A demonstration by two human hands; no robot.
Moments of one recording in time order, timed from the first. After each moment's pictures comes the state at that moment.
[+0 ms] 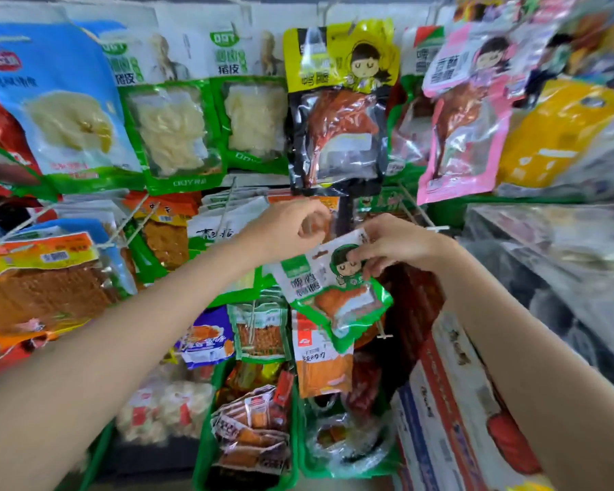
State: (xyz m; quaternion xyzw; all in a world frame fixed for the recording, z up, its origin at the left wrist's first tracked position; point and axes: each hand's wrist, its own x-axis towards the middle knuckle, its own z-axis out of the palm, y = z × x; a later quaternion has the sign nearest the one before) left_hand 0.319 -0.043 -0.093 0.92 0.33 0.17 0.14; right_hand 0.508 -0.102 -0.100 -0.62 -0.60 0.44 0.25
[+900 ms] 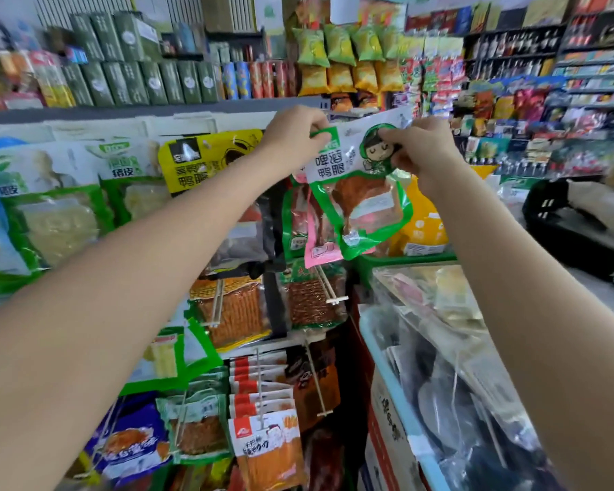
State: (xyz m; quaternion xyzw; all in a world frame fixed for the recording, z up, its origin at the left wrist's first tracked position) left_hand 0.515 -0.022 0.076 0.88 0.32 0.35 0.05; right_hand 0.669 -0.101 0.059 -0.60 -0.38 0.20 0.68
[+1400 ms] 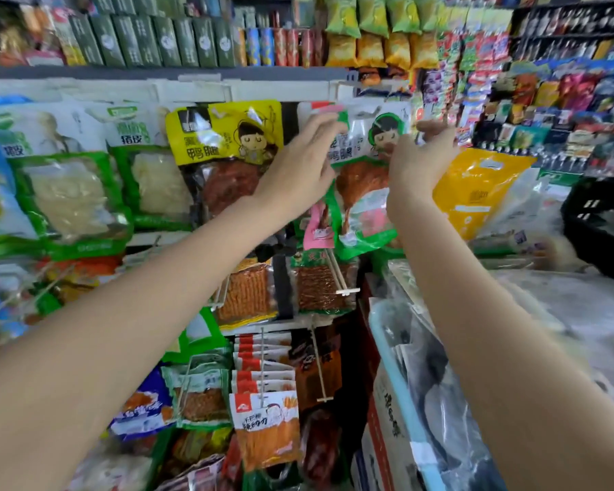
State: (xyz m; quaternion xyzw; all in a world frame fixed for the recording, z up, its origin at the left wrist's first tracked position) left_hand 0.498 -0.017 0.008 0.89 0.24 0.39 -0.06; right_hand 0.635 -0.050 0.013 -0.58 -0.26 0.08 0.77
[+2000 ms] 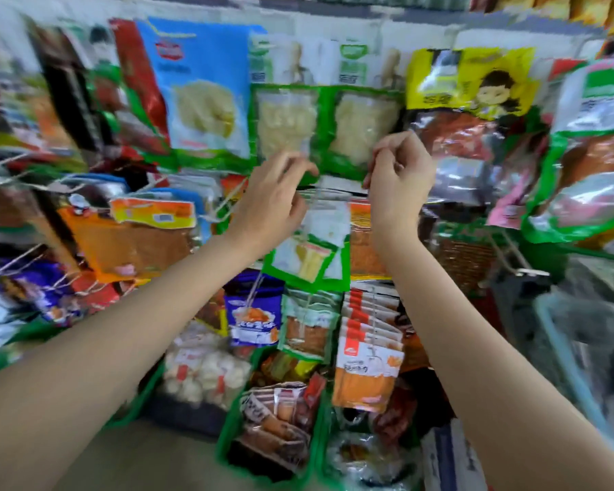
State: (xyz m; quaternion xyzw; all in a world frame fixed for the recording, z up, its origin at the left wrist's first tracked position) left_hand 0.207 -0.041 -0.081 0.82 0.41 0.39 -0.10; right_hand 0.356 -0.056 -0.052 -0.46 -0.48 0.16 0.73
